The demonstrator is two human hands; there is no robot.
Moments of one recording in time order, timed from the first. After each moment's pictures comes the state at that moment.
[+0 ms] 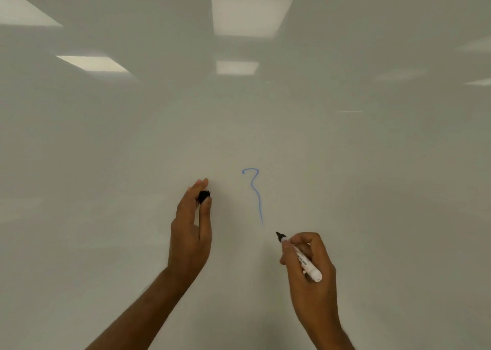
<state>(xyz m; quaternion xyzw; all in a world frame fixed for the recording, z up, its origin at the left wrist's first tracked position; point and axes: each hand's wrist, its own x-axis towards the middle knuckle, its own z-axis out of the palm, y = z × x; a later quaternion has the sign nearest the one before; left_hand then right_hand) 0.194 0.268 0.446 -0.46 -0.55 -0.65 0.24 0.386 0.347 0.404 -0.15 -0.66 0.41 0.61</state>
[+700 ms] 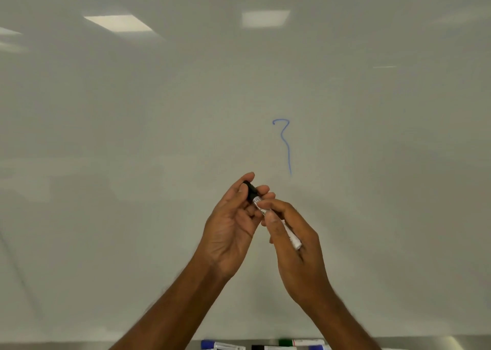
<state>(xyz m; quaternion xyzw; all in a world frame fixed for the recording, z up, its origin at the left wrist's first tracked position) 0.267 0.205 0.423 -0.28 -0.25 -0.84 -0.39 0.375 0.267 0.393 -0.03 -0.71 0.50 0.50</state>
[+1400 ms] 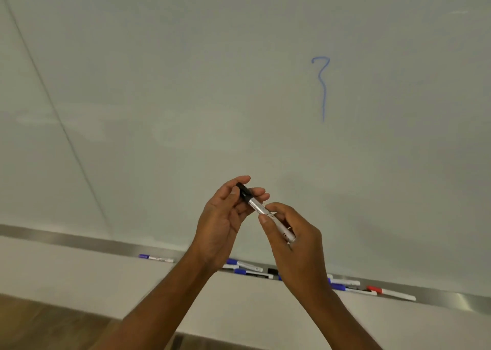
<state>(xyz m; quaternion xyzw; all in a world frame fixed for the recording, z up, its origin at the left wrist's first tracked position) 0.294 0.116 0.330 -0.29 -0.46 -0.81 -0.23 0.406 0.213 0.305 -0.10 -0.77 0.44 0.45</state>
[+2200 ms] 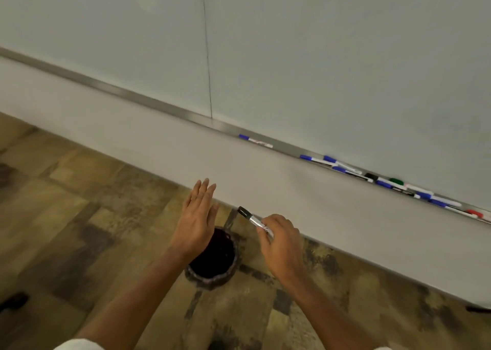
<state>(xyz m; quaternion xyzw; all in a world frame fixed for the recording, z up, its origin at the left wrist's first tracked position) 0.229 -0.288 0.041 -0.28 -0.90 -0.32 0.02 0.347 -0.099 0.038 -0.17 -0.94 0.26 0.17</state>
